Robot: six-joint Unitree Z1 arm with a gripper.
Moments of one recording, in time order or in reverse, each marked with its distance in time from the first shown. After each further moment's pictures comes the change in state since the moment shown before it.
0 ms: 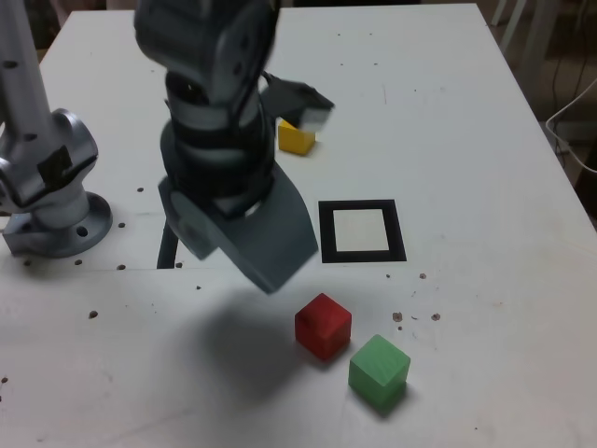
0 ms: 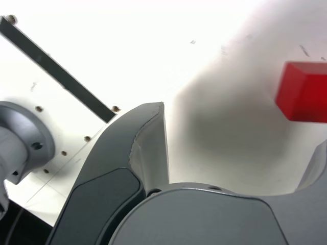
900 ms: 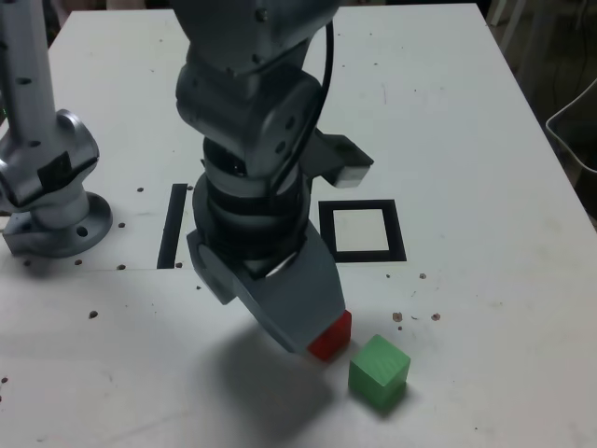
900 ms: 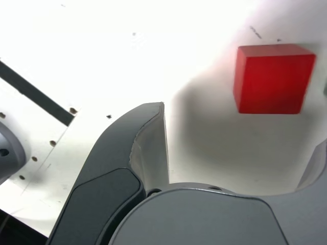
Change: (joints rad) arm -0.064 0.152 -0.118 -0.010 -0.005 0.000
